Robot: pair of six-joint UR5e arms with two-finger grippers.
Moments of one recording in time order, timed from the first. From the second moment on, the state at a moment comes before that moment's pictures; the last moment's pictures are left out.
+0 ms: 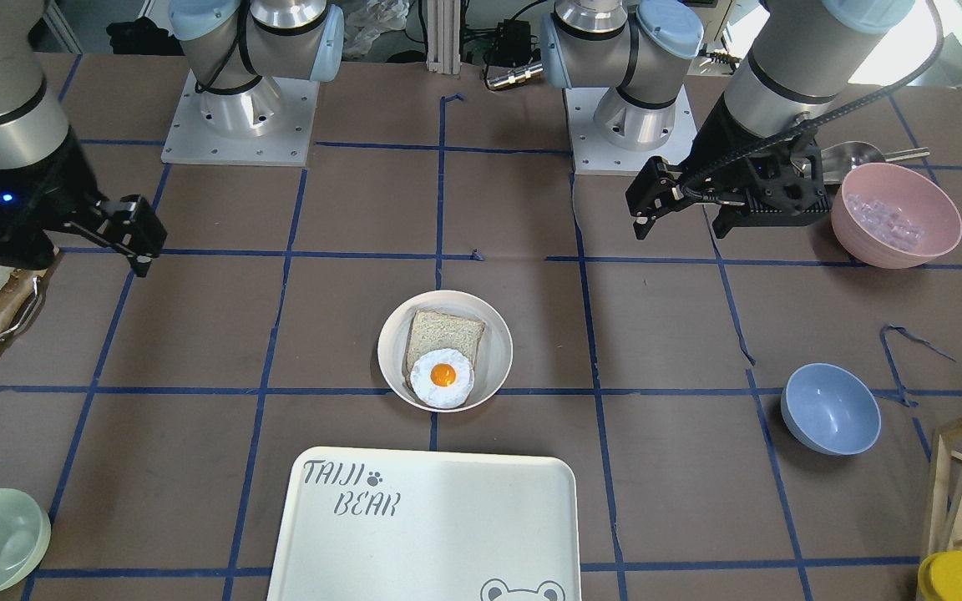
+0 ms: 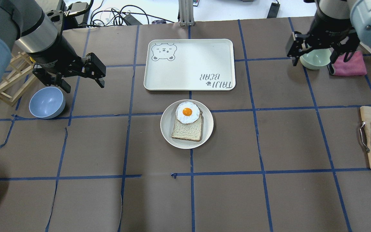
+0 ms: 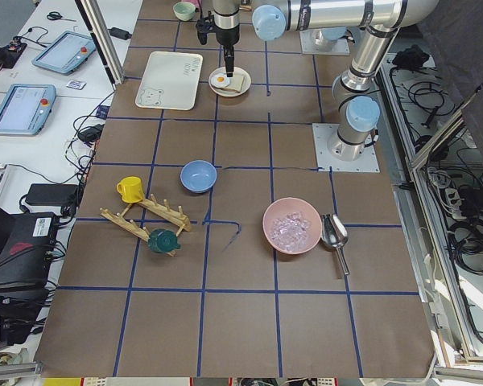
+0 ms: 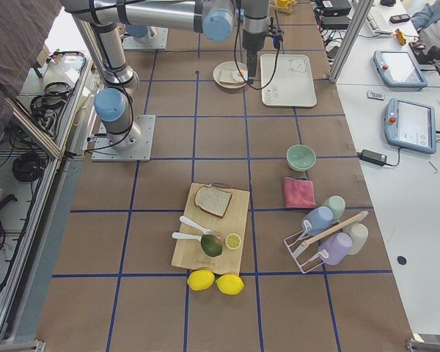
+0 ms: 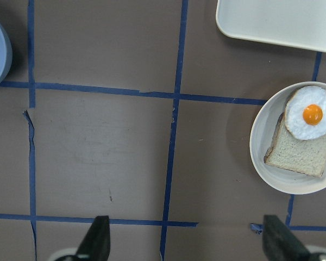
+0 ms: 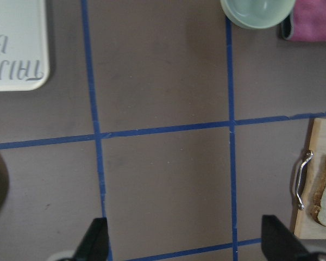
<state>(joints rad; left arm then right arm) -1.49 -1.55 -1.64 -1.54 1.51 0.00 1.41 -1.50 1.60 -1.69 -1.72 -0.04</state>
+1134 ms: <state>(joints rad) -1.49 -1.54 -1.64 -1.54 1.51 -0.01 0.90 -1.29 1.99 -2.29 -1.84 -0.34</state>
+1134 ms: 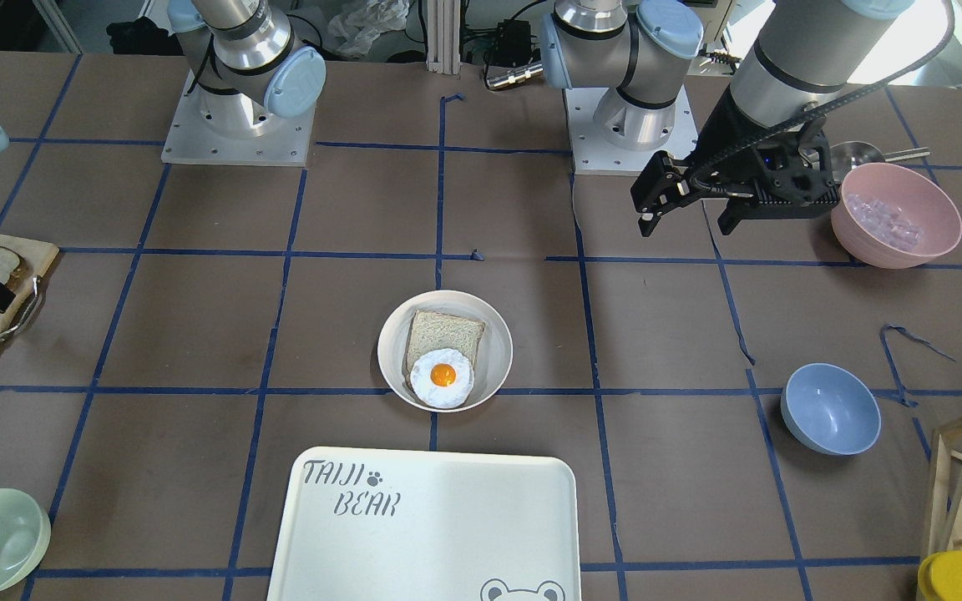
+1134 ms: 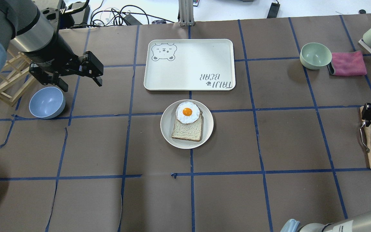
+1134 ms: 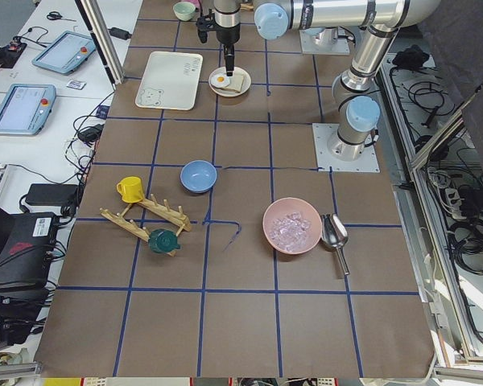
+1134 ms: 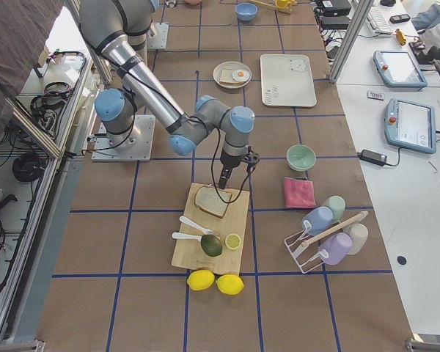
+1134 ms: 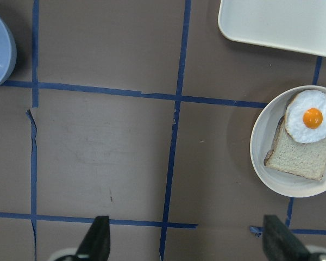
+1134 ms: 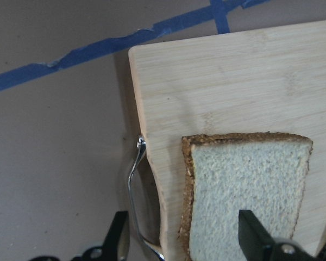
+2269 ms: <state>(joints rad) -1.49 -1.54 -1.65 -1.54 1.59 0.07 0.86 -1.25 2.03 -2.34 -1.88 -0.36</state>
